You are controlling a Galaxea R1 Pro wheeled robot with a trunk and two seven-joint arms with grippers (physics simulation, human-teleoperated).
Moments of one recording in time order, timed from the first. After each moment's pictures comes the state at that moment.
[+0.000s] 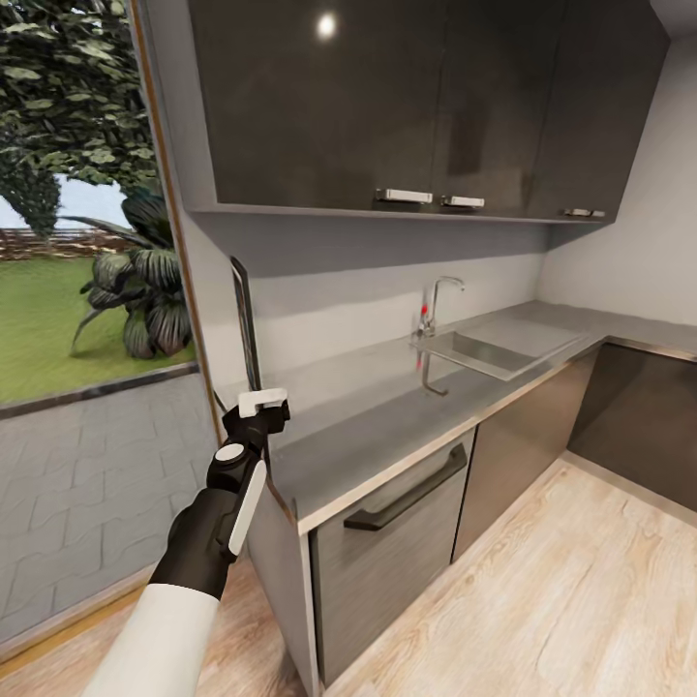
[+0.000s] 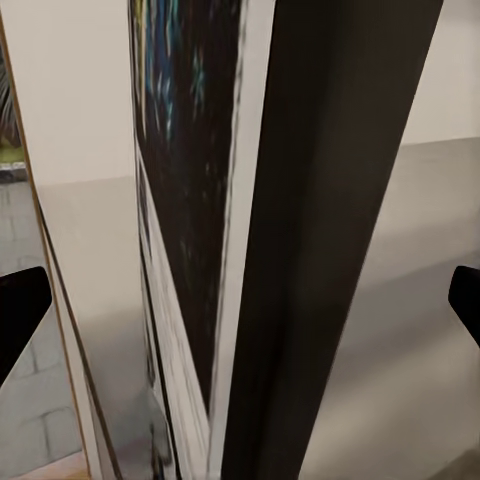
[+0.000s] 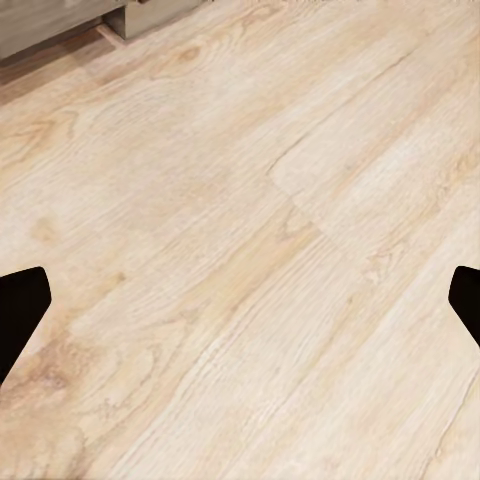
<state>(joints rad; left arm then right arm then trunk) -0.66 -0.17 -0.05 -1.22 0.00 0.37 0.26 -0.09 -0.15 -0.03 -0.39 0.00 -0.32 -0.15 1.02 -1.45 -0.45</state>
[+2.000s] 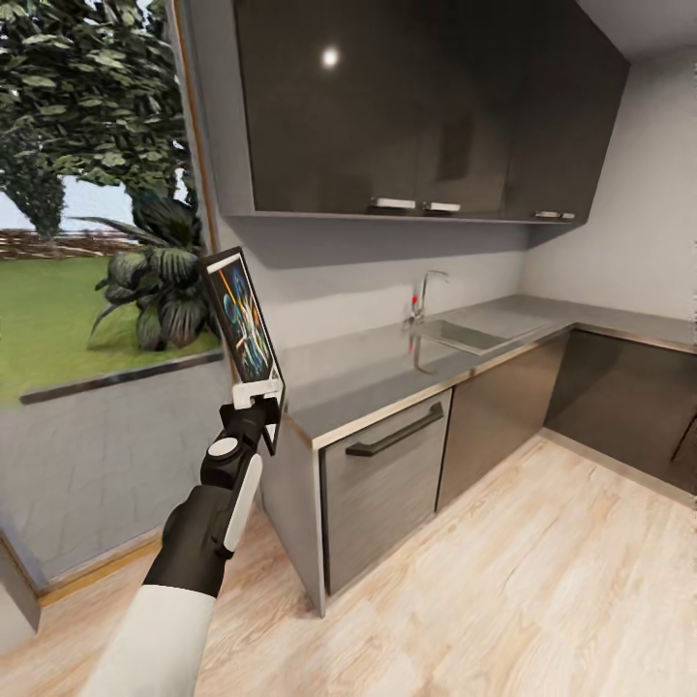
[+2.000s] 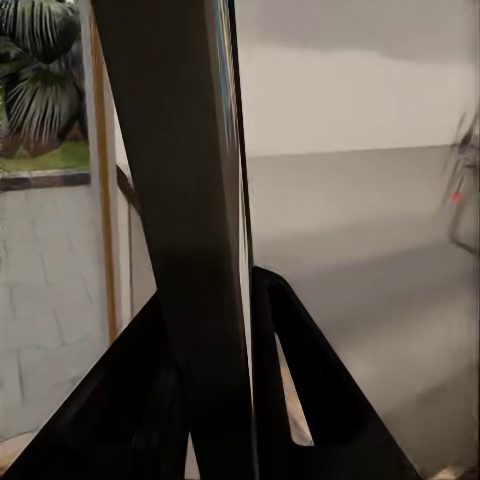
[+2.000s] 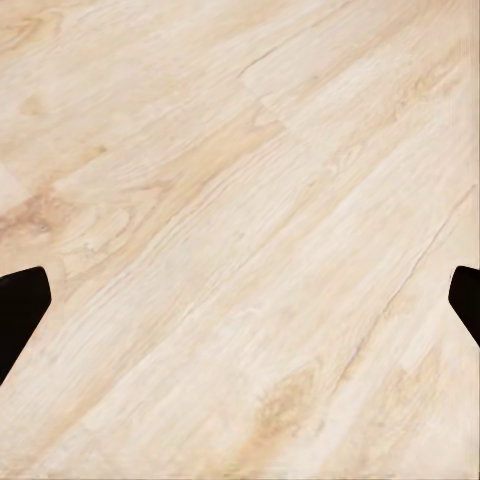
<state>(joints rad) -0.66 -0.17 -0.05 -1.29 0.00 0.38 0.25 -0.09 -0.16 -0.04 -0.39 -0.01 -0.32 -0.15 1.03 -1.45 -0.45</state>
